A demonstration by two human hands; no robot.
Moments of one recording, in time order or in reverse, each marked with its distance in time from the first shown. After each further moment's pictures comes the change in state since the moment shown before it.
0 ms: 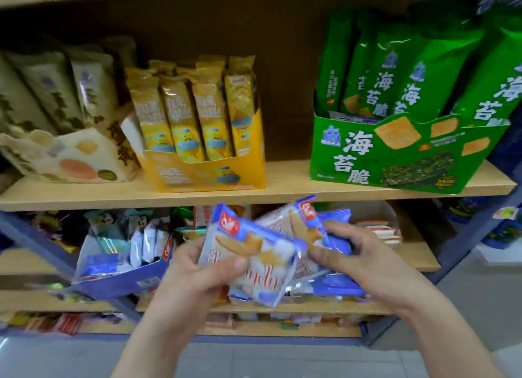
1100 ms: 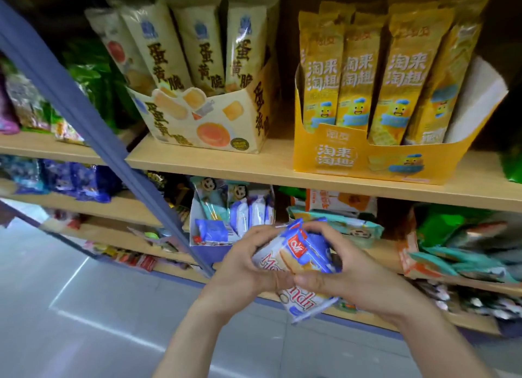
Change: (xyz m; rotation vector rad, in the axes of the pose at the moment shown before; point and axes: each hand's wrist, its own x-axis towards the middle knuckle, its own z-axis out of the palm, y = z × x) left_hand 0.007 0.002 -0.188 0.280 -0.012 -0.029; right_hand 0.100 0.009 0.203 -0.014 -0.352 0.106
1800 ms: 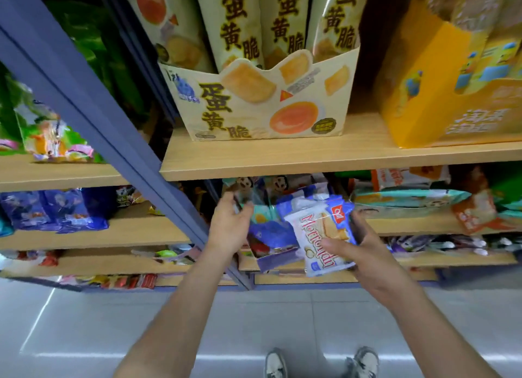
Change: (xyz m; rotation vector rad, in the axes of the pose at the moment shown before) left_hand 0.111 -0.063 -0.205 0.436 0.328 -0.112; right_hand 0.129 0.055 0.124 0.507 0.543 0.073
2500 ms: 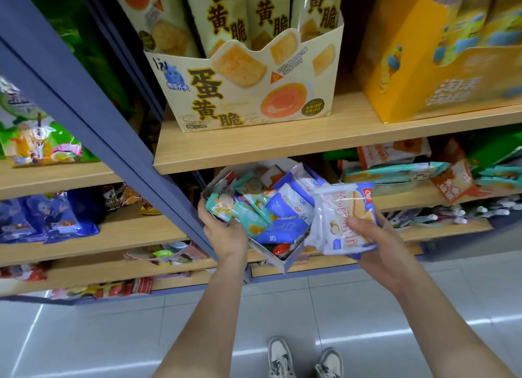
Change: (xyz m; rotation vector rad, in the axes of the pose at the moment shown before) left_hand -0.015 -0.049 0.024 -0.228 0.306 -0.185; right_hand -0.025 0.018 -0.018 0.313 0.096 -0.020
